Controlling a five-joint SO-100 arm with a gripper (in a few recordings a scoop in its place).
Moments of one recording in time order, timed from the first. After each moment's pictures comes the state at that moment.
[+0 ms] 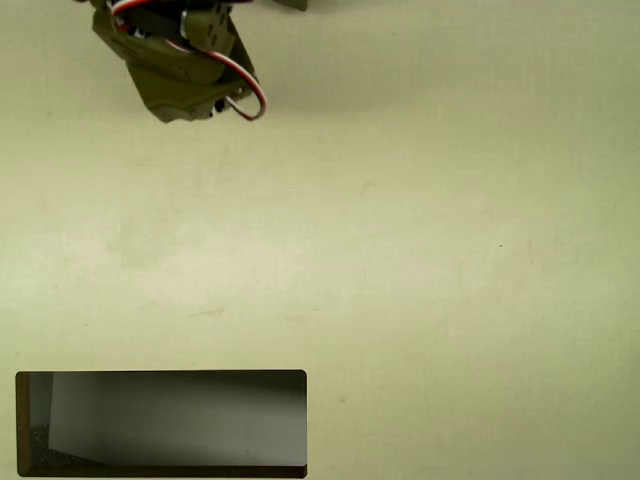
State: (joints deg) arm 20.1 117.6 107.1 99.3 -139.7
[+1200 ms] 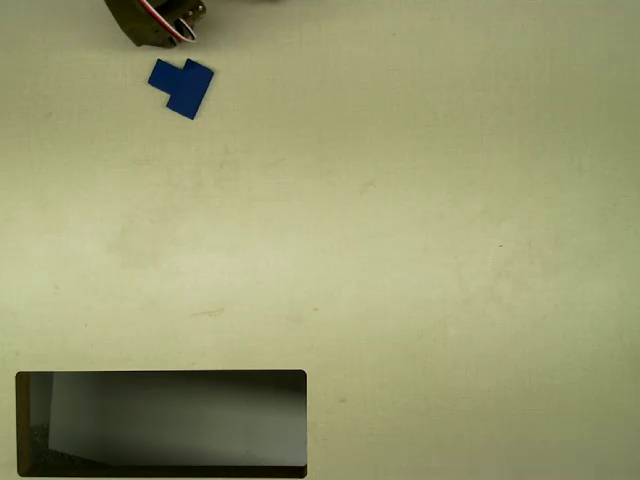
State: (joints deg) arm 55.6 118.2 150.9 52.6 -177.1
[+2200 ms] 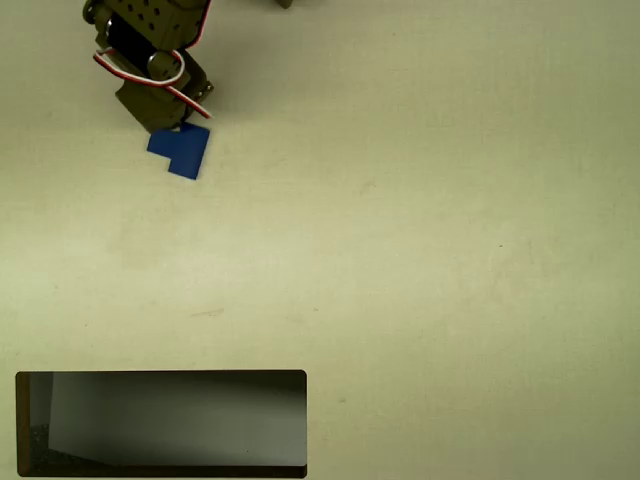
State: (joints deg) arm 36.0 96.8 131.4 46.3 -166.6
